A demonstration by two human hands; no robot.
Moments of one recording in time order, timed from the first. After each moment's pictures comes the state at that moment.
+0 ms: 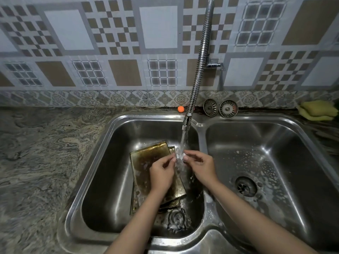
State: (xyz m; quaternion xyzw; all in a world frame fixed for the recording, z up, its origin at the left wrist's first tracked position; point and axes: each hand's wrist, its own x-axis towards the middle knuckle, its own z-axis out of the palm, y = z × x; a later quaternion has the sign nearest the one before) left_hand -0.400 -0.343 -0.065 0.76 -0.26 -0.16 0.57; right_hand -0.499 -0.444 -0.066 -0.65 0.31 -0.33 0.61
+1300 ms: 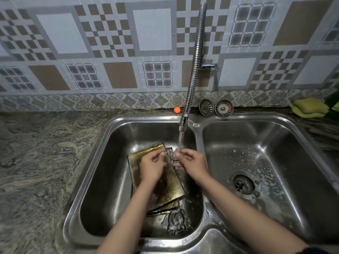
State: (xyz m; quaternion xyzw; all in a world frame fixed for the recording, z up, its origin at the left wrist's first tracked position) left_hand -0.369 -0.347 -0.054 0.77 -0.20 -0.20 0.57; right_hand -0.478 -0.435 -0.056 -0.54 0.34 -0.28 0.72
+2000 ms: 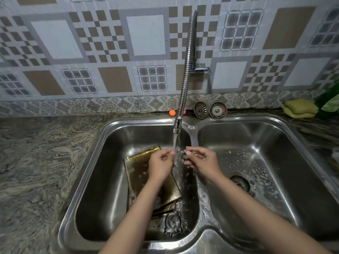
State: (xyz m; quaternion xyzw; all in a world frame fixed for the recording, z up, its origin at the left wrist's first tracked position) left_hand -0.396 -0.366 -0.029 0.74 -0.27 -0.25 0.57; right_hand -0.518 -0.457 -0.030 -0.56 0.35 -0.30 0.69
